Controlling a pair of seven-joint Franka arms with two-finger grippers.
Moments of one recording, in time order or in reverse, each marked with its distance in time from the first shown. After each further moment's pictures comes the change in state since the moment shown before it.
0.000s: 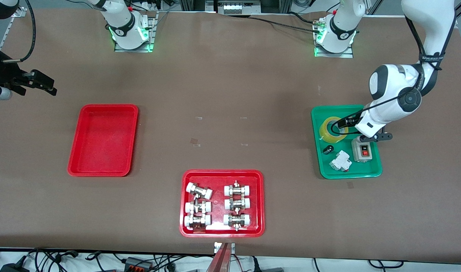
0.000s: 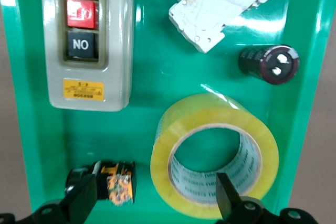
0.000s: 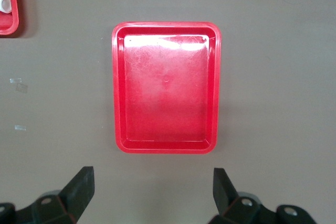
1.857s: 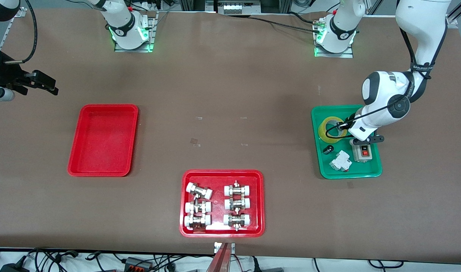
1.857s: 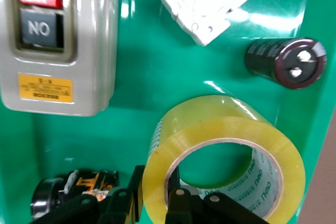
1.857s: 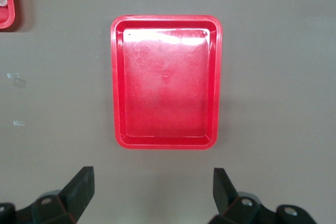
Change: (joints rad) left arm -0.003 0.047 -0.013 0.022 0.000 -0.008 -0.042; right arm 0.000 0.006 -0.001 -0.002 -0.001 -0.015 0.000
